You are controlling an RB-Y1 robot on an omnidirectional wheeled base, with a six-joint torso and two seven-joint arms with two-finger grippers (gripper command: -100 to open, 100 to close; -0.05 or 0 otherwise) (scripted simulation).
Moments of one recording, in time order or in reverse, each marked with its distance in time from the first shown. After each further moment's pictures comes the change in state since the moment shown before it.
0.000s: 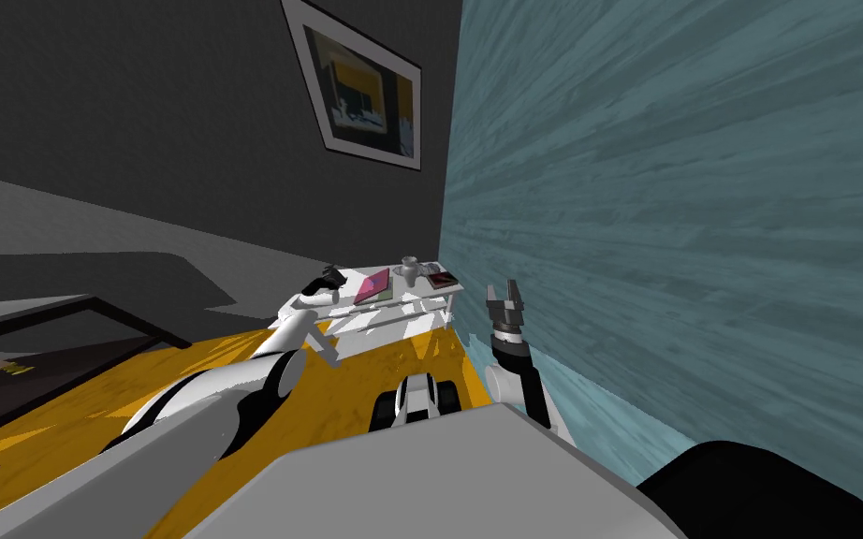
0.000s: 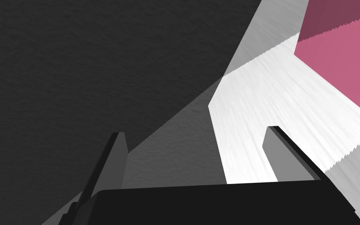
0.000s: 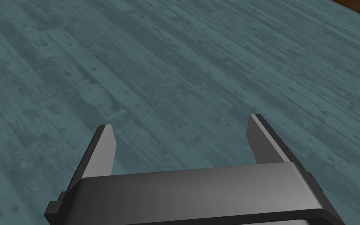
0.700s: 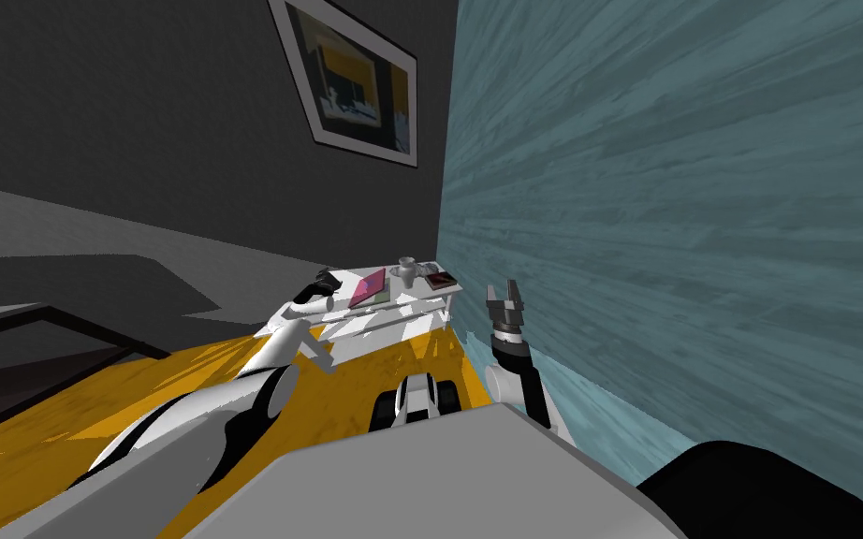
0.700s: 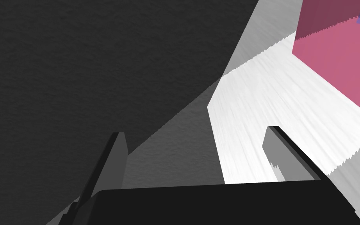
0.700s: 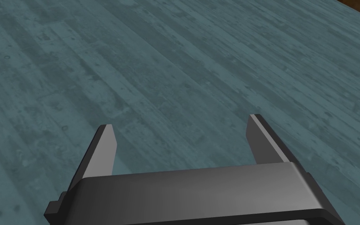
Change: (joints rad) left arm 0.108 -0.004 0.025 -0.111 0.002 0.000 -0.004; right arm 0.000 0.000 0.000 0.000 0.000 0.000 0.000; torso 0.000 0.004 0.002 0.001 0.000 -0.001
